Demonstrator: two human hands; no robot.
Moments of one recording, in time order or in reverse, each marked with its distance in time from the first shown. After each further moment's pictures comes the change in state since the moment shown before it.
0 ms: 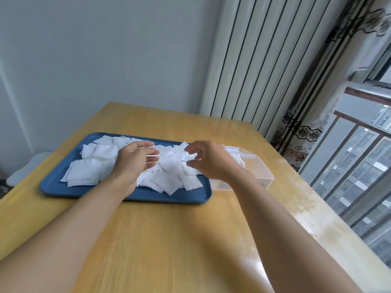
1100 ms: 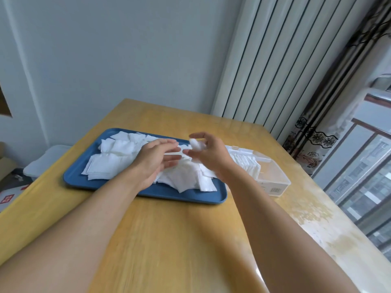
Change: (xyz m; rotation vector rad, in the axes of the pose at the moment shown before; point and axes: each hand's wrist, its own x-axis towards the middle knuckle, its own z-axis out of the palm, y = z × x) left_hand 0.001 0.008 -0.004 -0.081 -0.173 -0.114; right_hand 0.032 -0.024 0.038 0.520 0.094 0.115
